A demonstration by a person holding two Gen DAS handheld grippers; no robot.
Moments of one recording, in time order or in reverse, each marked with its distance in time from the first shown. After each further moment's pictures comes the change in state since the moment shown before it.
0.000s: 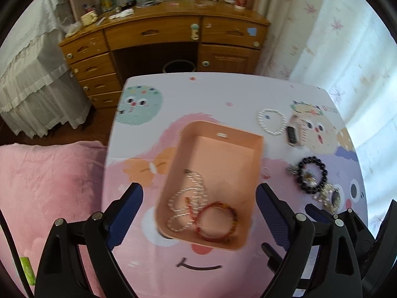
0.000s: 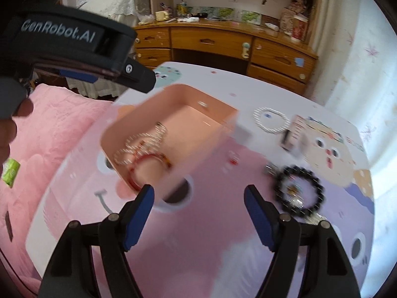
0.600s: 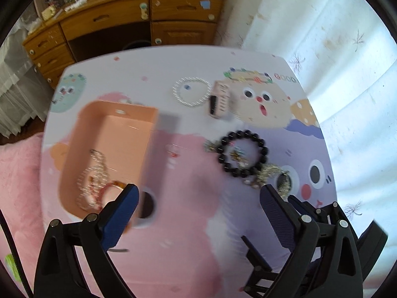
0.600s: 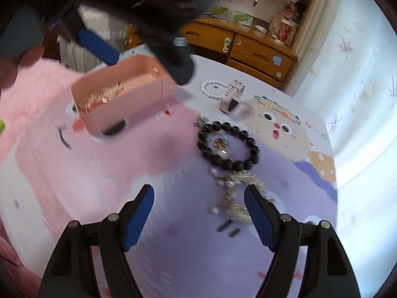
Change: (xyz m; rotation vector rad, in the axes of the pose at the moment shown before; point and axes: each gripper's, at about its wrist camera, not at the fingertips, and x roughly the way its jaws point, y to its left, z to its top) left arm 0.022 -0.133 -0.010 0.038 0.152 -0.131; right arm -0.027 -0.078 -0.067 -0.154 0.014 -0.113
